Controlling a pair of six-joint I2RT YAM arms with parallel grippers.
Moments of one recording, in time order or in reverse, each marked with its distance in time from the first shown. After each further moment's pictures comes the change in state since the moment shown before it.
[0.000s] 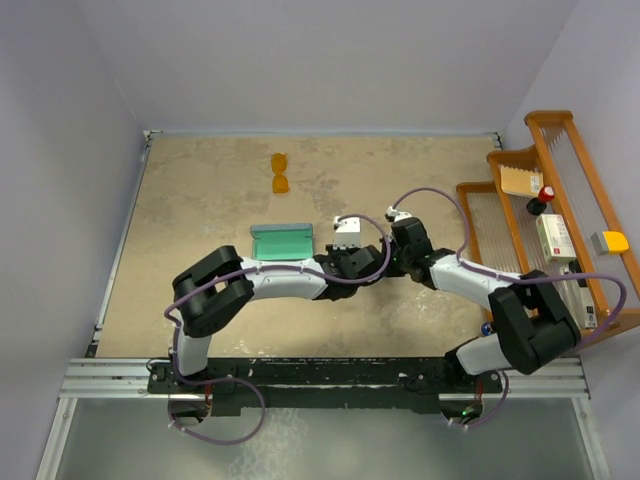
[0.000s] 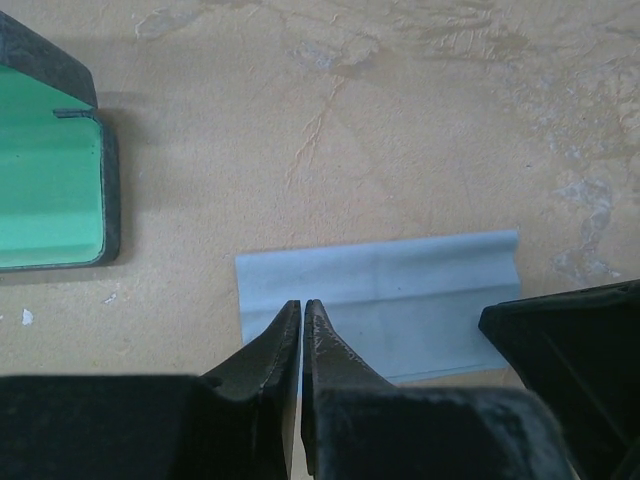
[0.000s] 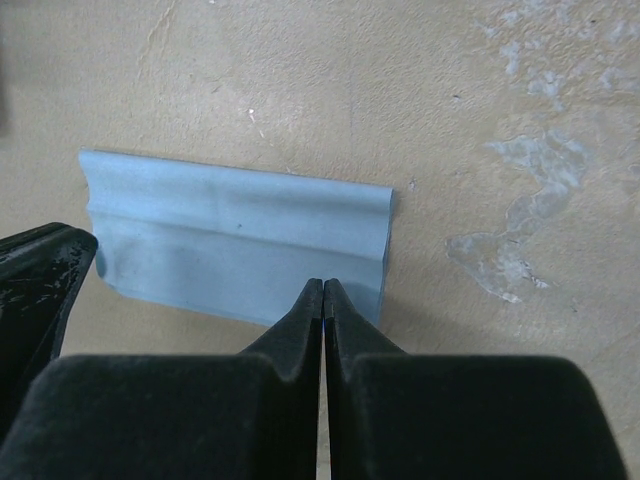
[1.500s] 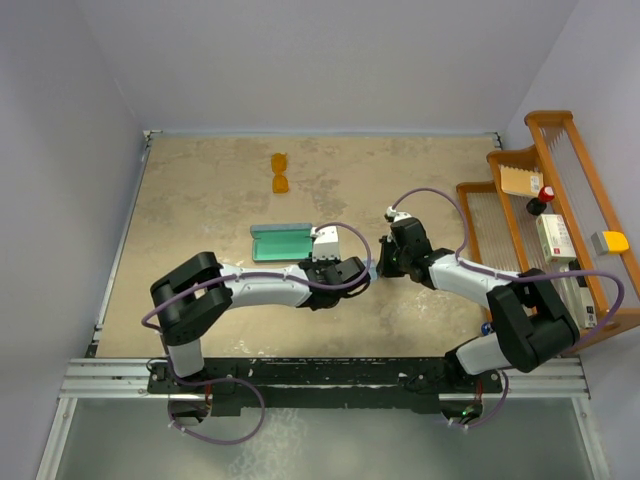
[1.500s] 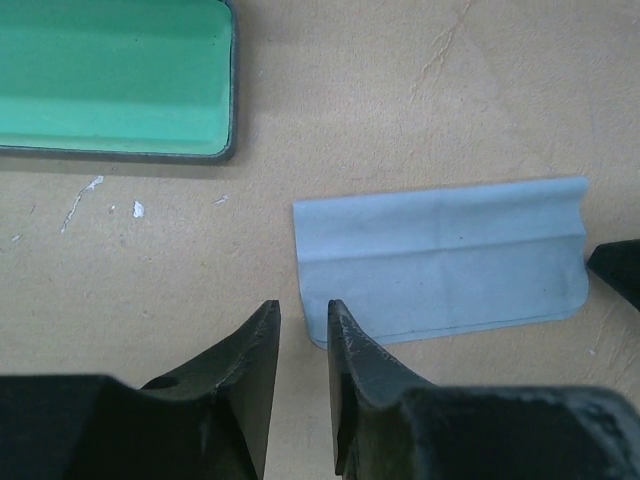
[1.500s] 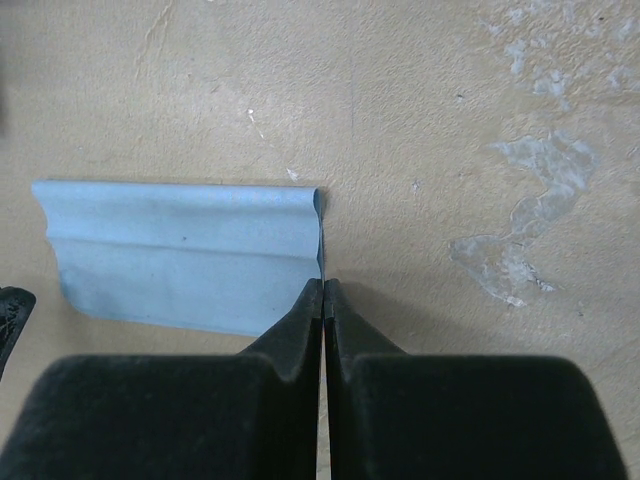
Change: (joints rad) left arm -0.013 -0.129 -0.152 -0.143 0.027 -0.166; right arm 0.000 0.019 0.000 0.008 -0.008 0.005
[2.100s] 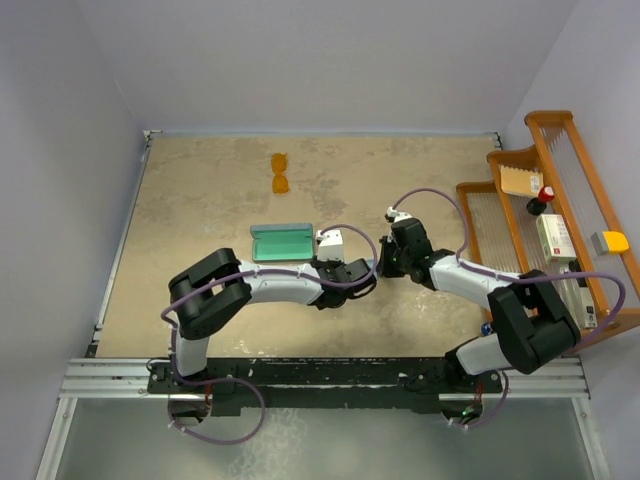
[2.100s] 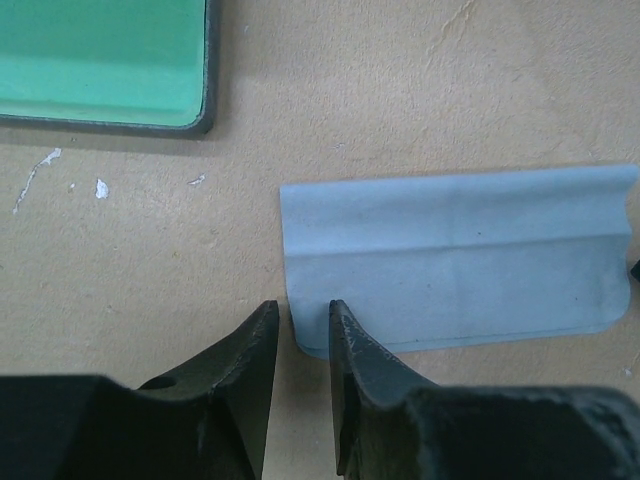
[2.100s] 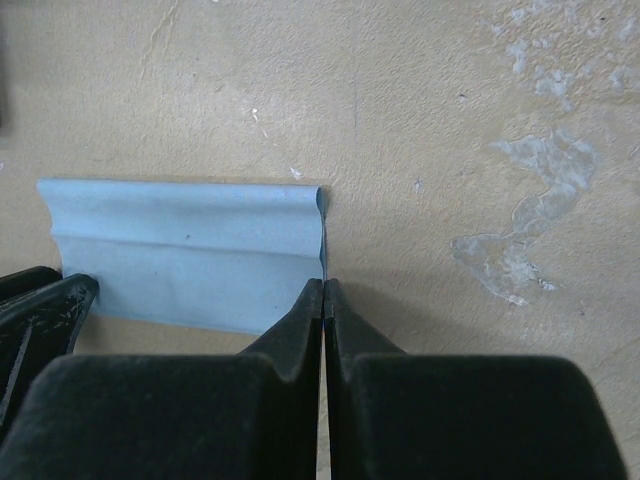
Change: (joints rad) left arm 0.000 0.103 0.074 -0.064 0.029 -0.071; right arm 0.000 -0.008 -0.008 0.011 -0.005 0.003
